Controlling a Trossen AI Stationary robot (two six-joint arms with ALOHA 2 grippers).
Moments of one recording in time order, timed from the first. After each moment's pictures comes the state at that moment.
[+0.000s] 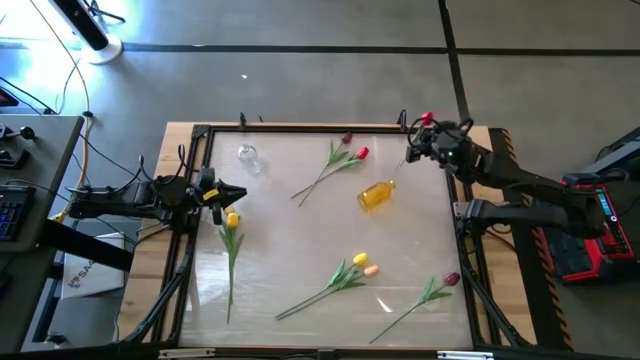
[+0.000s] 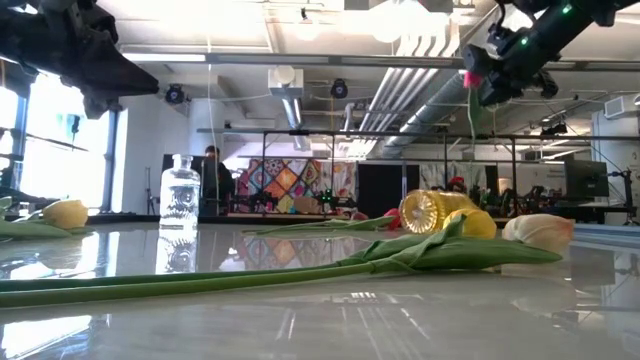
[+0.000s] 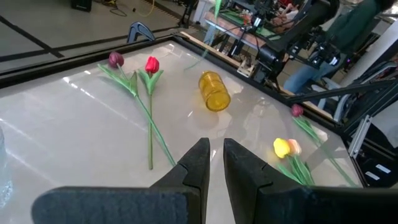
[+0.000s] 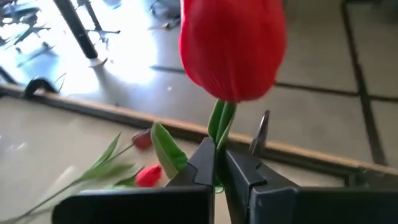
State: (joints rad) left arm -0.05 0.18 0.30 -0.37 -0.32 -0.48; right arm -0.47 0.80 0.71 -0.45 0.60 0.45
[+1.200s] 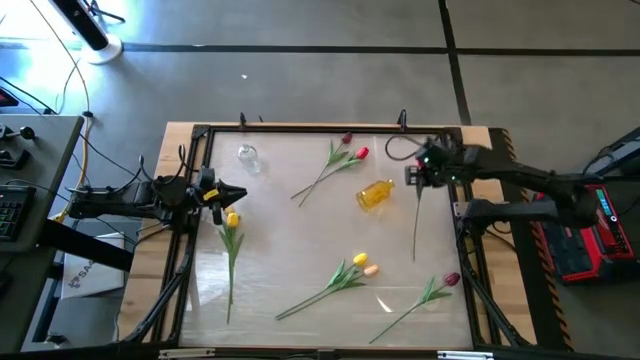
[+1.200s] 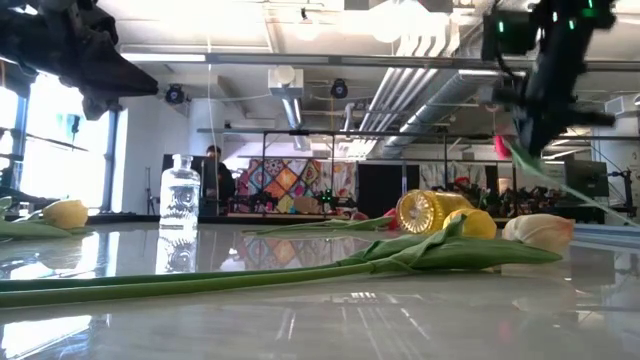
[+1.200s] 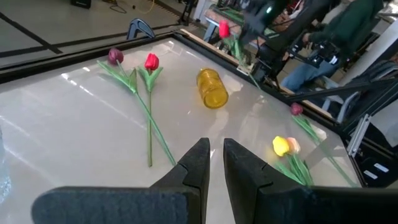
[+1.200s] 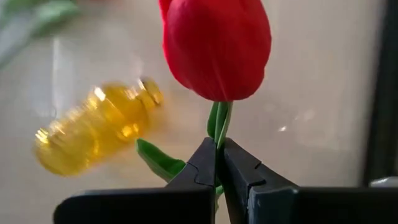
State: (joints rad) left arm -0.05 0.18 0.30 -0.38 -0.32 -0.49; right arm -0.48 0.98 0.74 -1.00 0.09 1.04
